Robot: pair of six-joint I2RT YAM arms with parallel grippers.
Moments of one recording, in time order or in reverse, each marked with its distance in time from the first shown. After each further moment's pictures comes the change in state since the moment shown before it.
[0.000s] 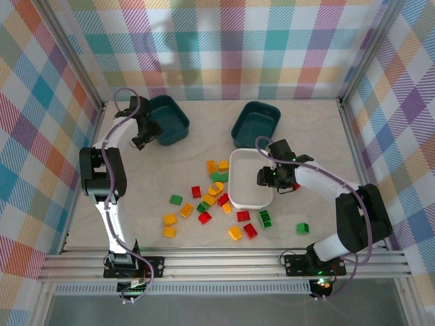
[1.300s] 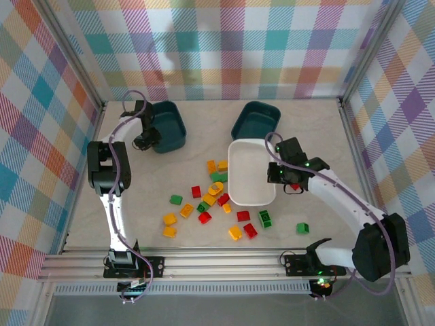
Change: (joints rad) left arm -0.002 0.105 0.039 -0.059 -0.064 0.123; right arm 0.032 -0.234 0.041 -0.094 0.073 -0.003
